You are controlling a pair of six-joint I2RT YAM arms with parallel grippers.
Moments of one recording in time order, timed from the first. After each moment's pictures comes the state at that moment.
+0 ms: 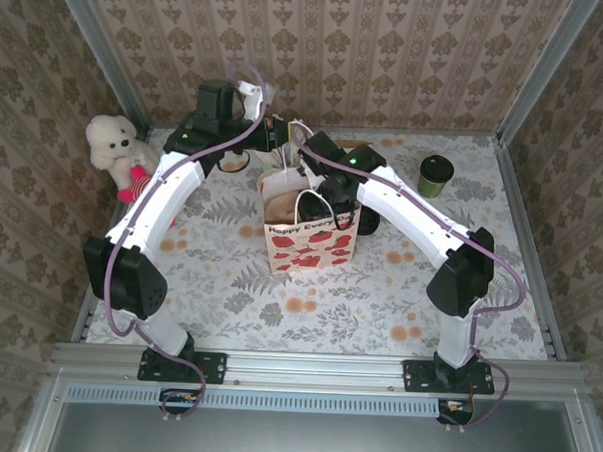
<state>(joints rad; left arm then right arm) -0.38 1.66 1.69 -0.50 0.61 -0.30 0.70 1.92 1.94 -1.21 -0.10 0.38</state>
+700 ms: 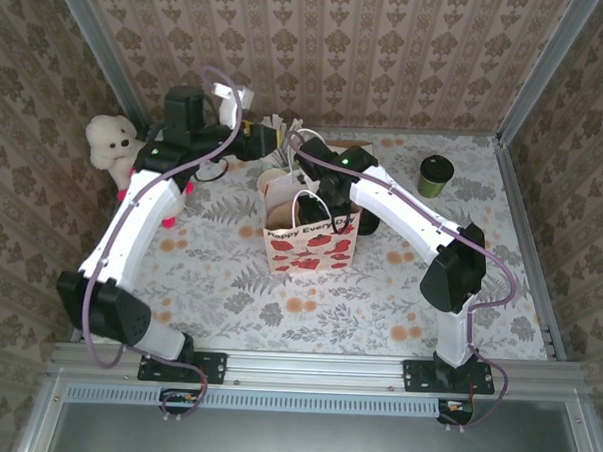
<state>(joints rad) -0.32 1.43 1.55 -0.50 0.68 -0.16 0.71 1.96 1.96 -1.28 -0.12 0.42</state>
